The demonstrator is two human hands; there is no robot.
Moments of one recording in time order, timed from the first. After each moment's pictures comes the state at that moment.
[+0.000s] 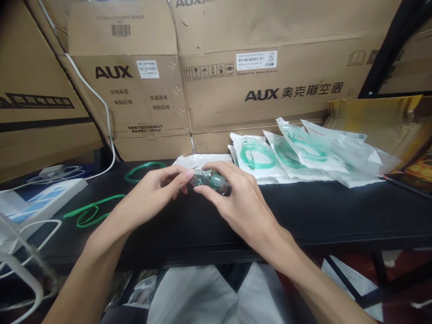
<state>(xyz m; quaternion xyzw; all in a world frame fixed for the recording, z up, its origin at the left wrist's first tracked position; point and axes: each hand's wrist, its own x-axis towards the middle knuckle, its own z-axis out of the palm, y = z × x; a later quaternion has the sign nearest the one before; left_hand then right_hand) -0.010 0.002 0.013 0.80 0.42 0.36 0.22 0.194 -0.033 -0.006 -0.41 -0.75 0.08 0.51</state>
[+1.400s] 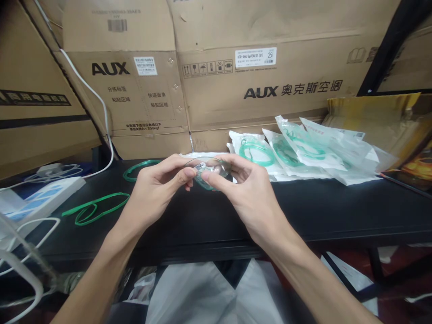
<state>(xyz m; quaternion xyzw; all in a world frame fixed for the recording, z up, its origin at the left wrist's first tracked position) 0.013 -0.002 0.007 0.76 0.24 0.53 0.29 0.193 -0.036 -0.002 -0.30 -0.60 0.37 0.64</state>
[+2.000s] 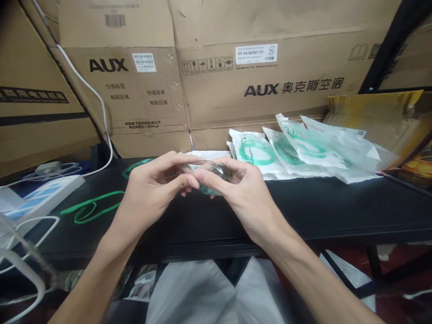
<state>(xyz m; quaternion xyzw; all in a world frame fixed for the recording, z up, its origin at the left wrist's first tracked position) 0.013 -0.010 0.010 0.76 0.22 0.53 0.30 0.190 -0.039 0.000 -0.28 -0.60 0.45 0.59</state>
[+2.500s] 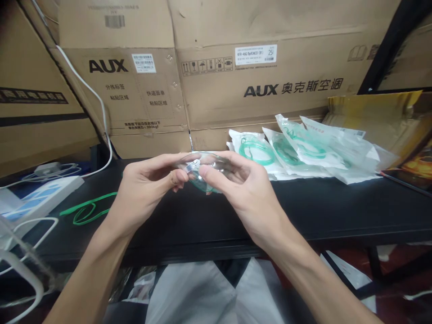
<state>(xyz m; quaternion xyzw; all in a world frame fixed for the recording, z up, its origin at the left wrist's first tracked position) 0.005 -0.008 0.012 0.75 0.25 0.54 0.30 0.191 -0.044 0.005 -0.27 -0.60 0.43 0.62</state>
